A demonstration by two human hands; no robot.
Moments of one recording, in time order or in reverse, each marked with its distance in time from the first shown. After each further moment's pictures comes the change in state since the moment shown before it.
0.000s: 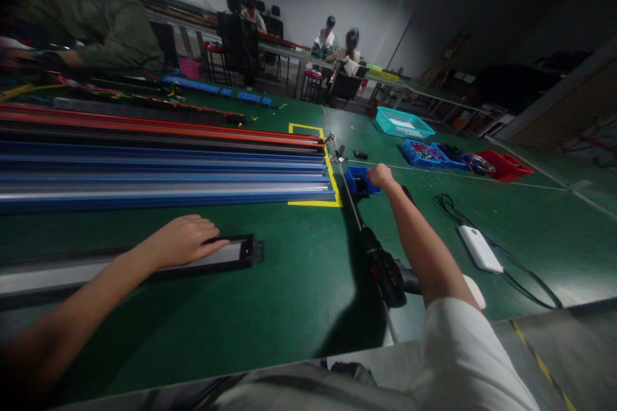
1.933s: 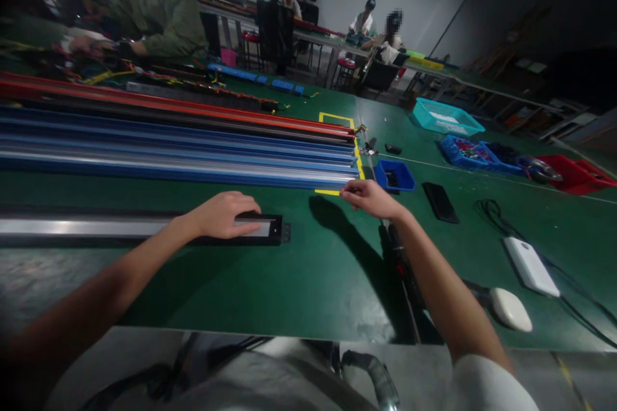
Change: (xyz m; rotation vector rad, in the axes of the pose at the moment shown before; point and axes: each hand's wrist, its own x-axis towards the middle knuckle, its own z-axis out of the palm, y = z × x) left_hand 0.008 0.015 -0.026 -0.223 0.011 -0.011; right_hand -0.121 -0.068 0.034 0.559 -0.310 -0.718
